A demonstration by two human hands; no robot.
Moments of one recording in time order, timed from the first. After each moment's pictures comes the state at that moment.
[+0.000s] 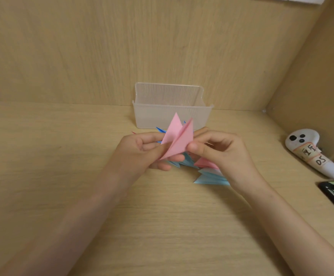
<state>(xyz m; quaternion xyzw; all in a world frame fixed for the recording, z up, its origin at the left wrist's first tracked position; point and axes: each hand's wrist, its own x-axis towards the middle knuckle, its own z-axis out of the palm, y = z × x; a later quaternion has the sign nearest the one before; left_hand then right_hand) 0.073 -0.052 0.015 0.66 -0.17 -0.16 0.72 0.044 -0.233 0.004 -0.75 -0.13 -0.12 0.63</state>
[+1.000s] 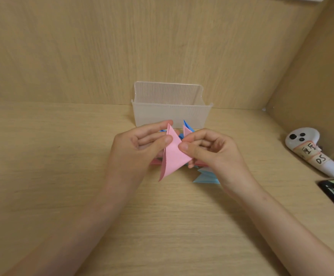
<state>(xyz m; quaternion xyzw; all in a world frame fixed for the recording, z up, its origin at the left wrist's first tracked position) 0.071 -0.057 0.010 0.65 -0.13 -0.03 0.74 0.043 -0.219 0.002 -0.70 -0.04 -0.08 0.71</state>
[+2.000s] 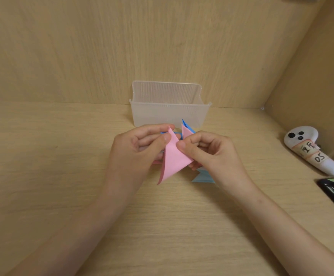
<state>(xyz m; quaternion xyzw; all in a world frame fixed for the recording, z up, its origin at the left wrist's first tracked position) 0.064 -0.062 0.012 0.66 -0.14 -0.01 0.74 0.040 -0.216 0.002 -0.75 -0.04 -0.10 0.66</state>
